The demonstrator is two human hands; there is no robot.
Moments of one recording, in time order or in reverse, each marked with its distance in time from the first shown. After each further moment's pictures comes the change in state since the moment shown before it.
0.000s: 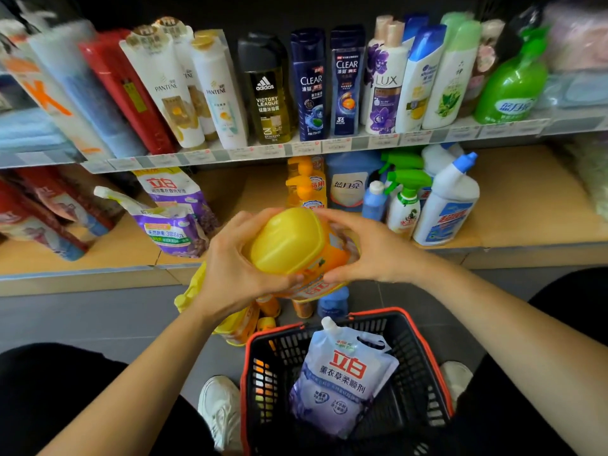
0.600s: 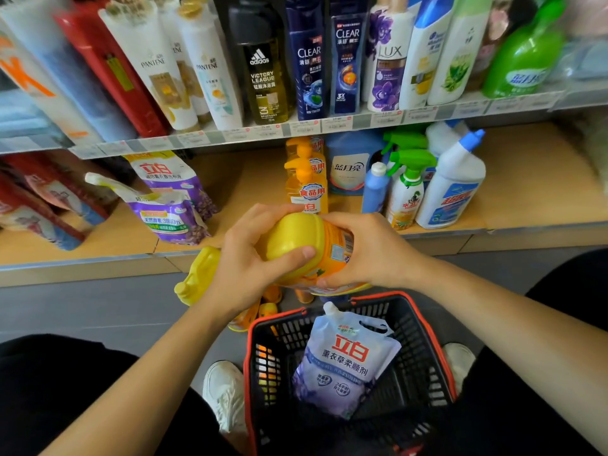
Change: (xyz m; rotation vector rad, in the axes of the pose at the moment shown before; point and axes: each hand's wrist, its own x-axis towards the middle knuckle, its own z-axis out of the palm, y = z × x) left_hand -0.006 0.021 0.012 -0.157 -0.087 -0.036; right_hand -0.009 -0.011 0.024 -0.255 0.183 -0.074
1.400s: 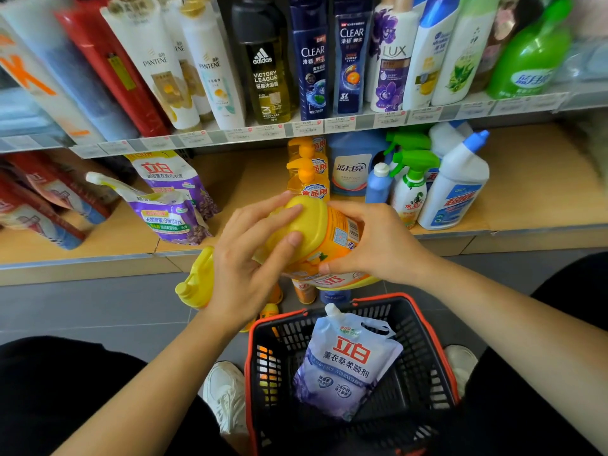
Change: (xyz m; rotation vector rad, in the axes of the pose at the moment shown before) left_hand -0.006 -0.011 0.004 0.200 0.226 0.303; right_hand 0.004 -0.004 -0.006 0.171 0.083 0.095
